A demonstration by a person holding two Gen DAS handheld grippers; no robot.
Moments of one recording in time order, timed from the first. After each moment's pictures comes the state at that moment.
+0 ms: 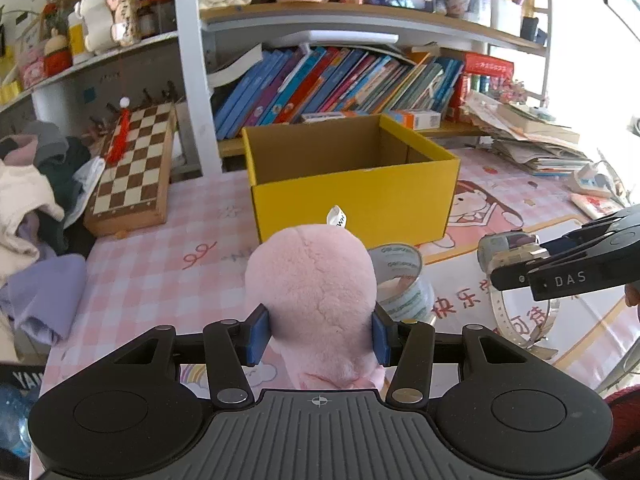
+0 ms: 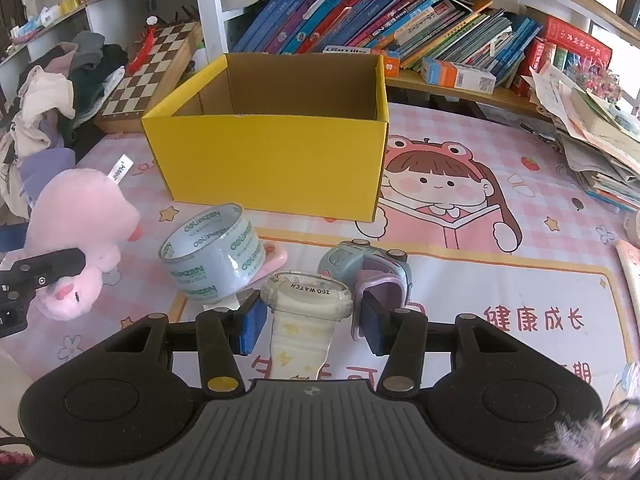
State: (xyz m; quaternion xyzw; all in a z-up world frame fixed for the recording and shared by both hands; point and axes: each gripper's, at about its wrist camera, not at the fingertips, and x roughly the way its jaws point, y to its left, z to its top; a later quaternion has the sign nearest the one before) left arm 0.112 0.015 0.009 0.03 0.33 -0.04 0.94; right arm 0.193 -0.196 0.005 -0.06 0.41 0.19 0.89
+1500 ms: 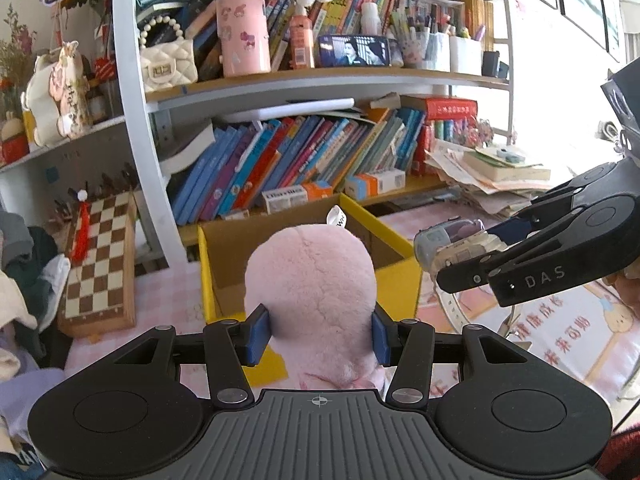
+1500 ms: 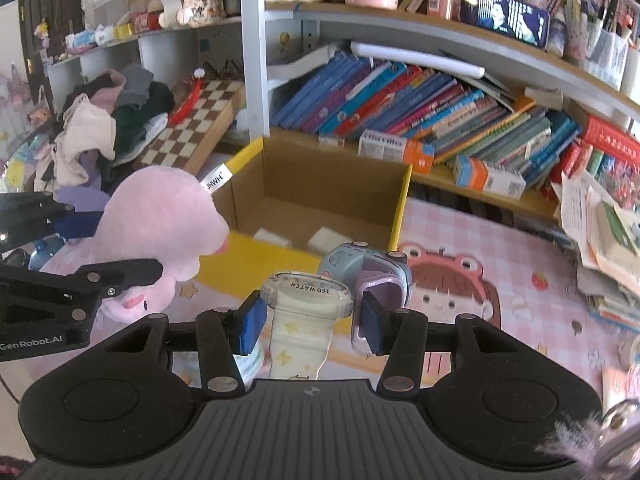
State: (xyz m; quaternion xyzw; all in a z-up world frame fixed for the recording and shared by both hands) left arm 0.163 -0.020 0.062 0.07 0.26 -0.08 0.96; right arm 0.242 -0.200 0.085 -0.10 0.33 0.27 0.90
